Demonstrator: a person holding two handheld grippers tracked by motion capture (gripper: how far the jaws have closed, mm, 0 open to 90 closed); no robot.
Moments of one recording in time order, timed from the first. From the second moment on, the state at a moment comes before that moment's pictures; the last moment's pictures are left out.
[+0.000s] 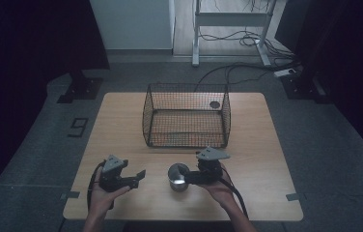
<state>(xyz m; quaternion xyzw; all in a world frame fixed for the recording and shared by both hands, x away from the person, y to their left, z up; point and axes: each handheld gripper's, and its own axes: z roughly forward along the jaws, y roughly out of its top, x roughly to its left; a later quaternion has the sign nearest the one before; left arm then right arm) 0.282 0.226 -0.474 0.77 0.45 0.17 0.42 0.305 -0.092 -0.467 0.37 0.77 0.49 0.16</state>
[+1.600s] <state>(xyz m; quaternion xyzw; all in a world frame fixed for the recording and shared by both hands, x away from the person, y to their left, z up) 0.280 0.227 -0.470 0.77 0.45 0.17 0.42 0.298 -0.047 -0.521 0.32 0.83 0.43 0.18</state>
